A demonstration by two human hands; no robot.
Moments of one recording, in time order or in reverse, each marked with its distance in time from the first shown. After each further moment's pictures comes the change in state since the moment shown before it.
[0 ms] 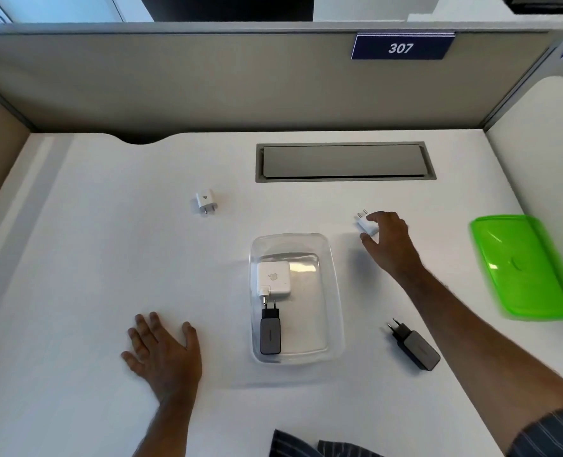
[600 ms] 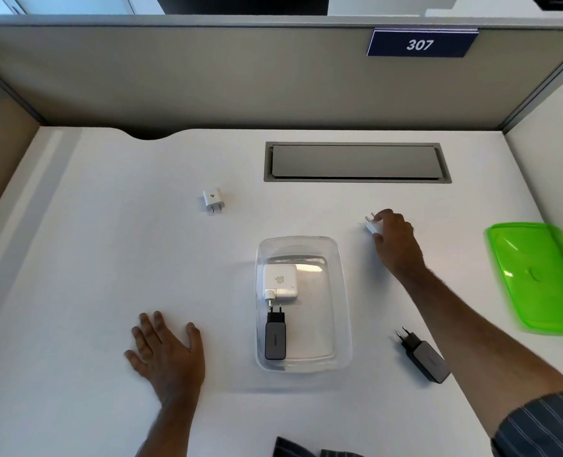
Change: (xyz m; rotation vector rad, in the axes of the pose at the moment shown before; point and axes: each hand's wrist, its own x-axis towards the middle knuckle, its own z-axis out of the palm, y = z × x) left_hand -0.001 0.002 -0.001 0.006 0.016 0.003; right_hand 0.023 0.001 0.017 -0.099 0.001 0.016
